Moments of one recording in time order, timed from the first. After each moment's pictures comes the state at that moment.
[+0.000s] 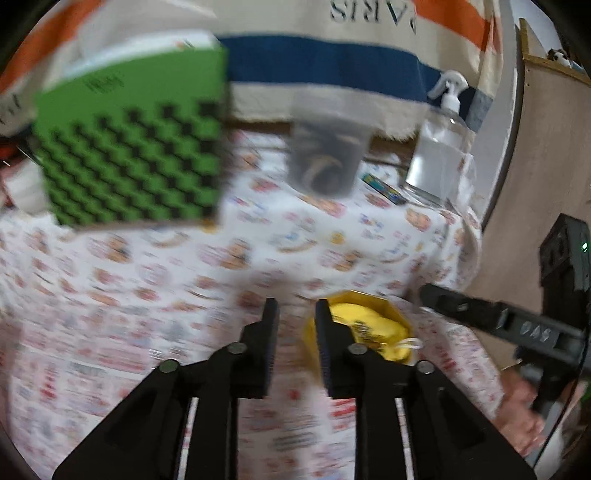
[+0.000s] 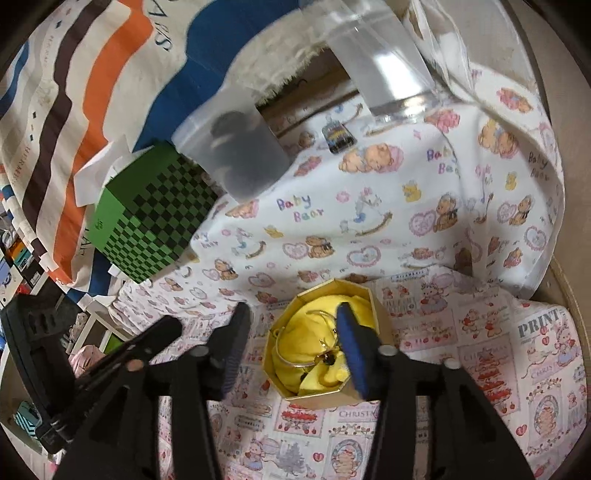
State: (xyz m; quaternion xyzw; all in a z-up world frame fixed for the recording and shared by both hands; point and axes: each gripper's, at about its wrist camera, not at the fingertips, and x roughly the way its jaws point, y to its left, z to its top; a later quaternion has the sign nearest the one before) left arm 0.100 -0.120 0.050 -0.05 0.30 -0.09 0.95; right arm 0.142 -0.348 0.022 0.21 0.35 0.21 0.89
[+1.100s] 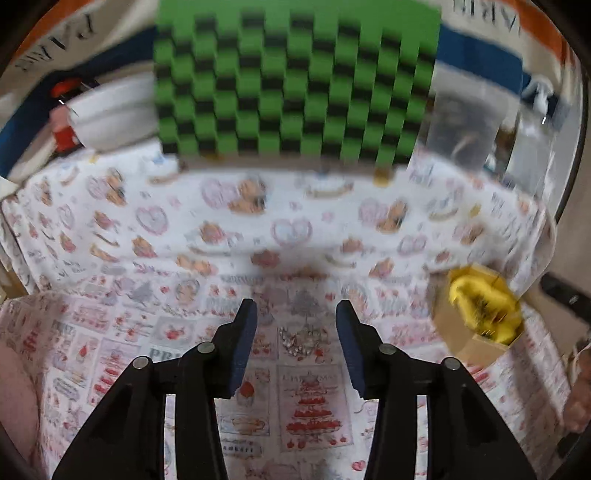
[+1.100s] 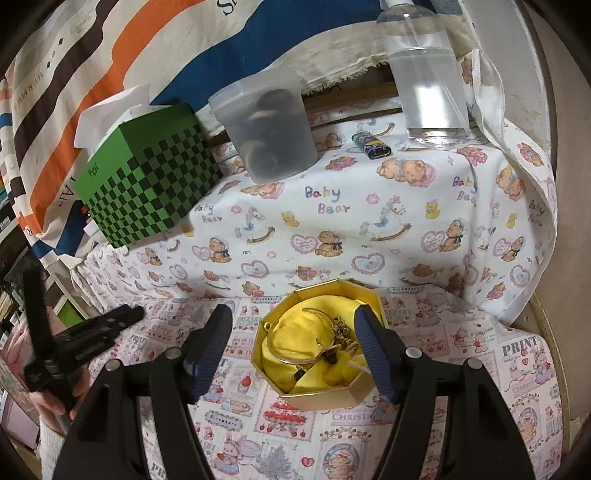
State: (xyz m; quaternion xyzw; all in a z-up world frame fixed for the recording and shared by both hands) left arm 0.124 -0.019 -0.010 -0.05 0.36 -0.01 0.93; right arm 0.127 -0.303 0.022 0.09 0.33 0.17 0.92
